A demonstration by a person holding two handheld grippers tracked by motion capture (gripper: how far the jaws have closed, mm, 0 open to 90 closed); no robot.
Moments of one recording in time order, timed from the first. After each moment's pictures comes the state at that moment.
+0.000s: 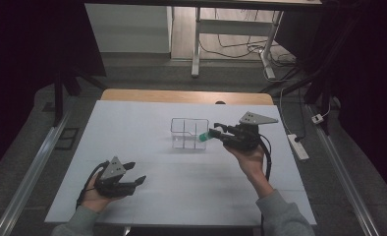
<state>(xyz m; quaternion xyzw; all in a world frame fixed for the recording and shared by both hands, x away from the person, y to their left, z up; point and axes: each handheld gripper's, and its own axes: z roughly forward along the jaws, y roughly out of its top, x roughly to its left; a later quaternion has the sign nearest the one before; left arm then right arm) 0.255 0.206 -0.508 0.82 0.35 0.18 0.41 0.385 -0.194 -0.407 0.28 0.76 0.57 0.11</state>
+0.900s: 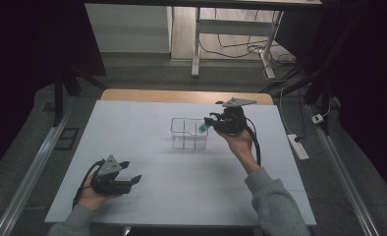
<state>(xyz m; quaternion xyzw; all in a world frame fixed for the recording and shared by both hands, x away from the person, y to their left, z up) 0.263 0.216 -0.518 0.82 0.38 0.18 0.39 0.446 -0.162 -0.422 0.32 0.81 0.48 0.14</state>
